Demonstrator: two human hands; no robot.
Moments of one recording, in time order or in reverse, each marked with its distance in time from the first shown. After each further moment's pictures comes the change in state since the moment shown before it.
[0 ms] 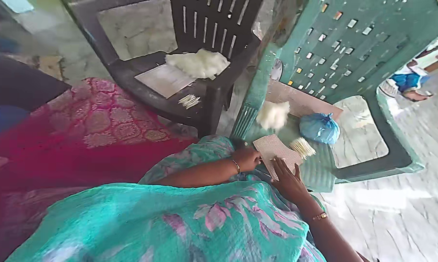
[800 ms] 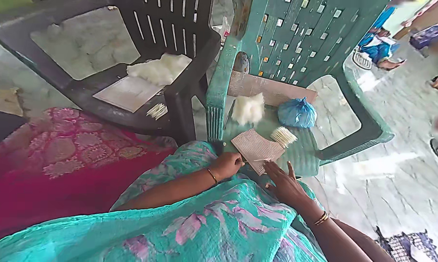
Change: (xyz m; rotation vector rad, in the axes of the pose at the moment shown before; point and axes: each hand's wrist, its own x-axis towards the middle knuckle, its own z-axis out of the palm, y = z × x) left_hand 0.000 0.009 0.013 -0.141 0.007 -0.054; right_hand -0.041 0.029 0.012 0.139 0.094 -0.056
